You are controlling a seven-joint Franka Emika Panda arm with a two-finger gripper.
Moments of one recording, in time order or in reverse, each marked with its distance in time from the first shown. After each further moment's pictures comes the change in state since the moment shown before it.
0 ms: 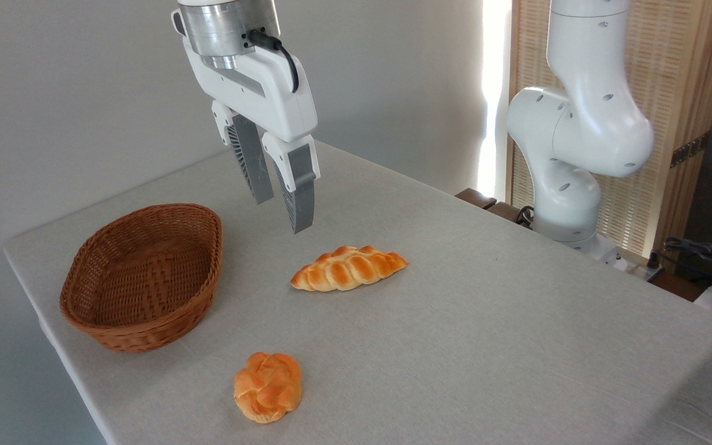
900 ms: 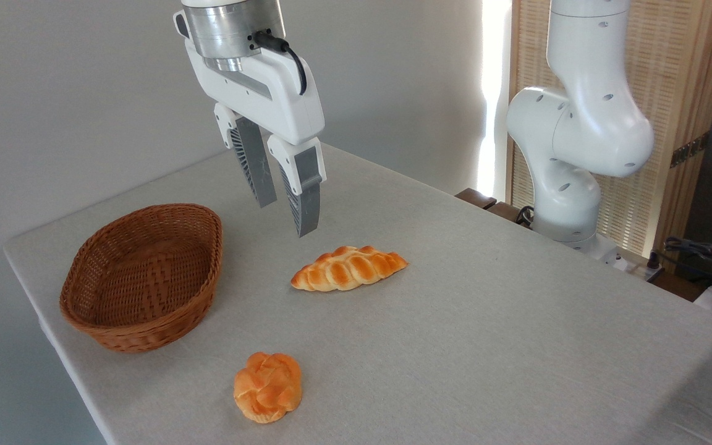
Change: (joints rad) arm 0.001 0.000 0.018 0.000 0.000 0.000 0.000
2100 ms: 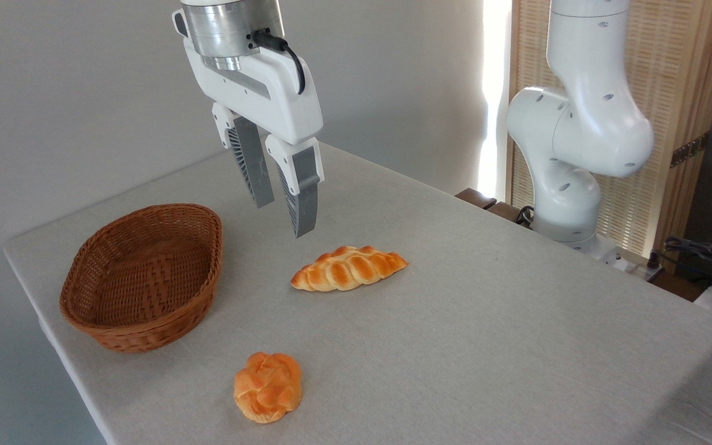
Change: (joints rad) arm 0.000 0.000 0.000 0.000 0.000 0.012 0.000
